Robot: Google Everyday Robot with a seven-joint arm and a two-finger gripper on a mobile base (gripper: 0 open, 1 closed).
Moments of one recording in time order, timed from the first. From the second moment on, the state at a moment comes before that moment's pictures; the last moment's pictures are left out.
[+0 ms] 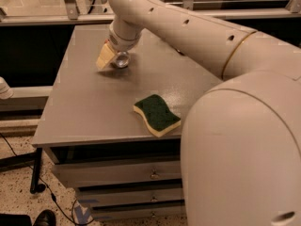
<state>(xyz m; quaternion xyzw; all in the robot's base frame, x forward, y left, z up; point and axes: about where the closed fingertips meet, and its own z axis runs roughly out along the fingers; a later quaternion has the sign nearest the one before) 0.746 0.096 0.842 -0.38 0.88 0.07 0.28</state>
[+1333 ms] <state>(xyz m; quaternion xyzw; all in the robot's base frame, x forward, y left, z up) 0.696 0.065 0.873 -0.46 0.84 0.07 0.29</state>
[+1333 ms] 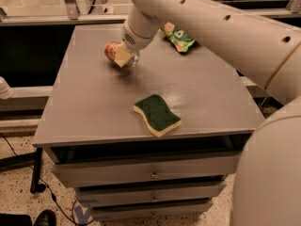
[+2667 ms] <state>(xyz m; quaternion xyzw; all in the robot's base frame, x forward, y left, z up) 0.543 -0.059 0.882 -0.52 0.81 0.13 0.24</state>
